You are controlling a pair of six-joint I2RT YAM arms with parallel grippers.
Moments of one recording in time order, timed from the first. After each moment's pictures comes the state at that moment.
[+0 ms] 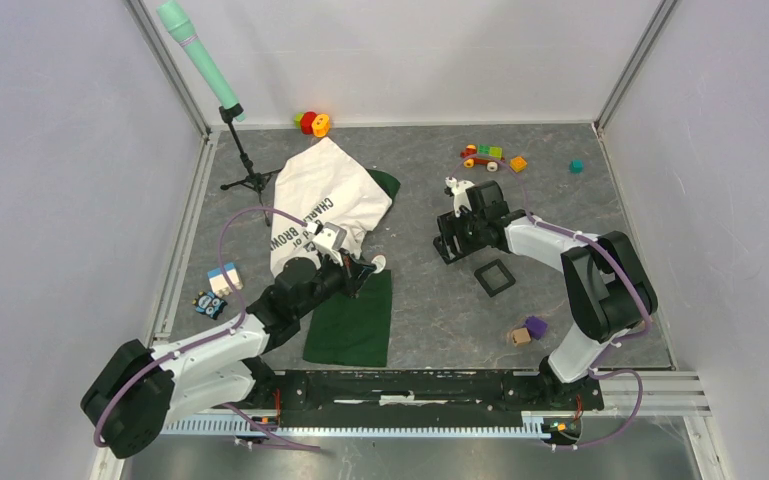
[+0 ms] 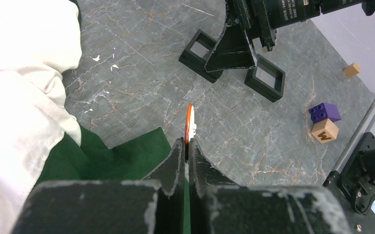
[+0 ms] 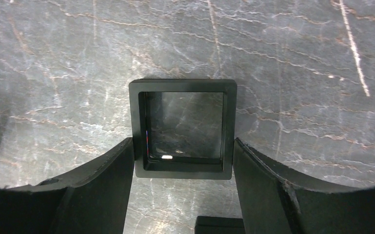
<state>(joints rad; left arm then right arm) -0.72 1.00 0.30 0.49 0.04 -0.39 0.40 1.69 0.94 -0.19 -0.14 0.02</state>
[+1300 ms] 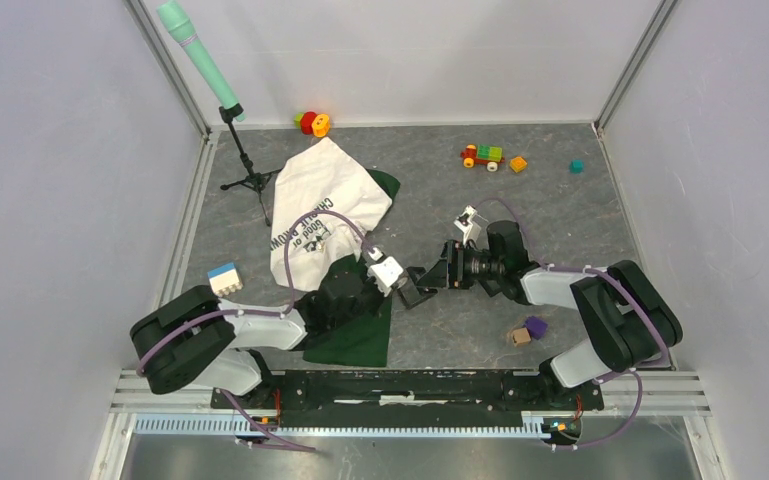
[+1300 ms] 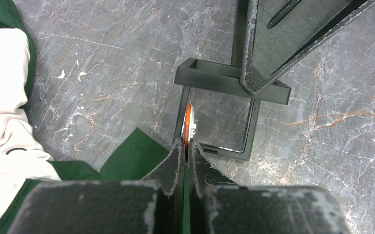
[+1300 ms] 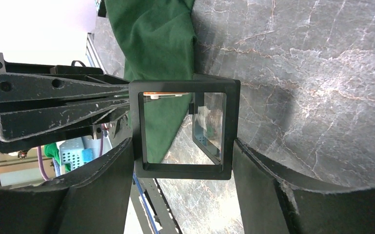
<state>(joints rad) -0.96 1.37 0.34 0.68 -0.10 0.06 0.41 1.51 0.48 0.43 -0.79 0.62</state>
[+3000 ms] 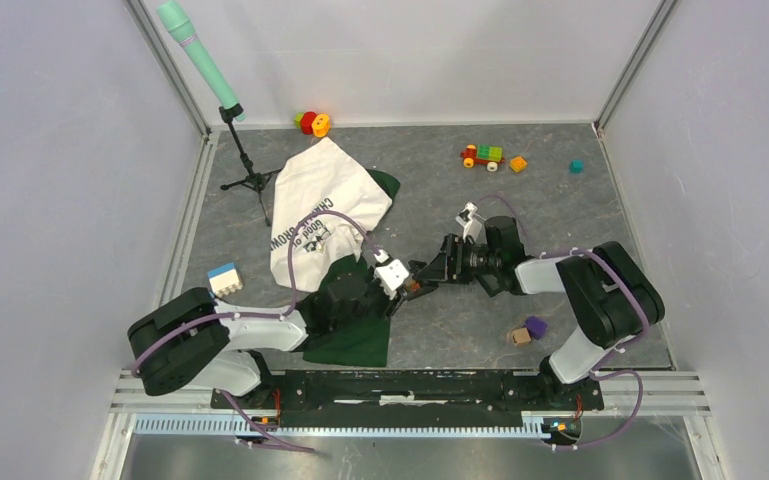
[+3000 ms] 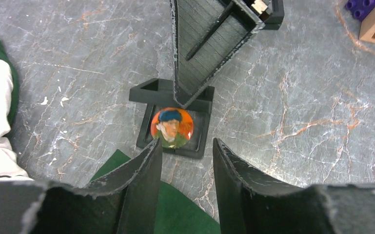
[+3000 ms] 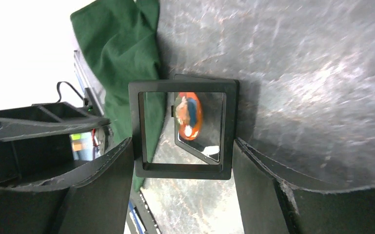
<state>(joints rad) -1.02 1.37 0.38 0.68 -0.07 0.07 0.38 1.64 0.51 0.50 -0.77 0.65</state>
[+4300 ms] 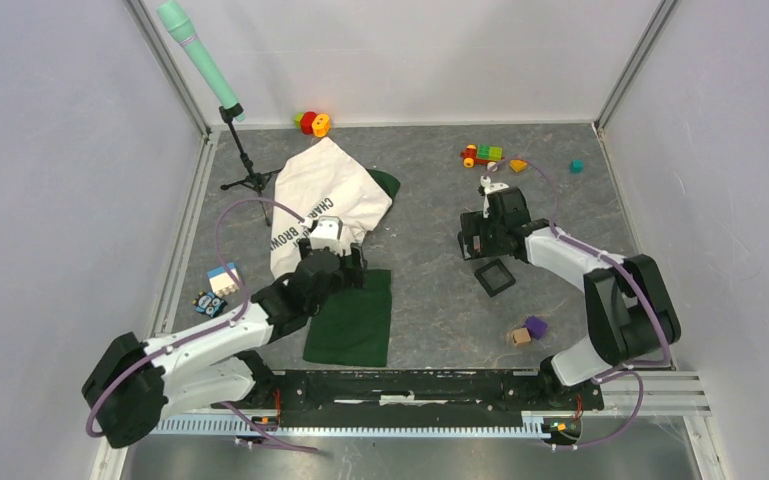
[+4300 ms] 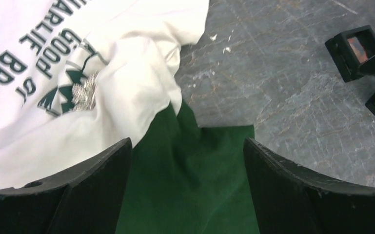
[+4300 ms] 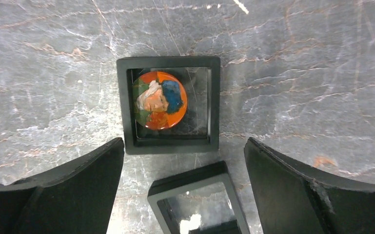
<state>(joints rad) -0.82 1.06 0.47 0.10 -0.47 -0.42 0.32 1.56 0.83 -0.22 0.05 0.17</state>
